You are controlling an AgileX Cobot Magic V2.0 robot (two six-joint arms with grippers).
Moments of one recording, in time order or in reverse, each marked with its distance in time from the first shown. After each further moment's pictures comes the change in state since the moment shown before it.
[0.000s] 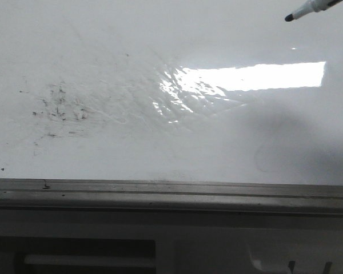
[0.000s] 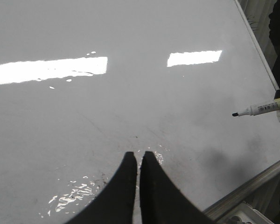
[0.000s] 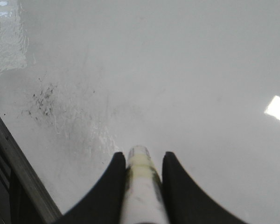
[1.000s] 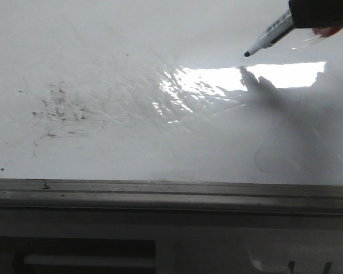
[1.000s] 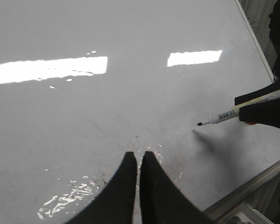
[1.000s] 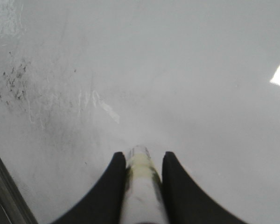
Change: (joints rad) left arm 0.000 0.000 0.000 -0.001 0.000 0.000; right arm -0.047 0.280 -0.093 -0.004 -0.053 0.000
